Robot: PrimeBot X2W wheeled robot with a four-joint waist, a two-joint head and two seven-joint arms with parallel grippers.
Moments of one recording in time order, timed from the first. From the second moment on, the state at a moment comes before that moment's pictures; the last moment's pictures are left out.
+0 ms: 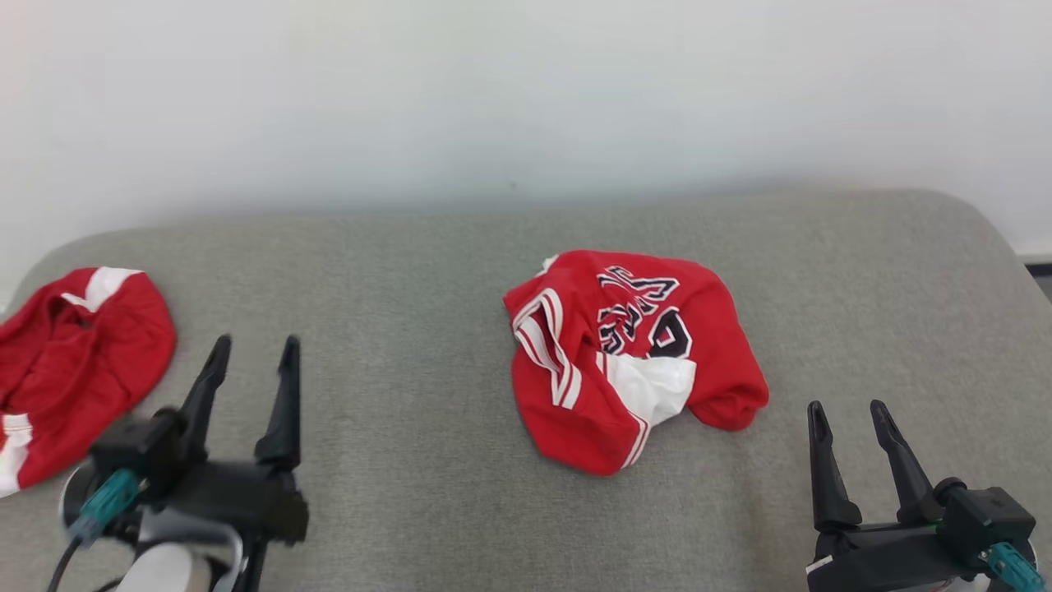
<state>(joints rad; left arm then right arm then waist) -0.33 0.31 -0.29 0.26 -0.50 0.05 -0.26 -0.06 -0.10 0.02 0.19 0.26 0.13 -0.26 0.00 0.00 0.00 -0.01</state>
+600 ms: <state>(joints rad) -0.05 0.33 -0.24 0.10 -0.37 0.10 -0.26 0.00 -0.12 0.01 0.13 0.25 0.13 -0.21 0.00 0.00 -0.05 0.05</state>
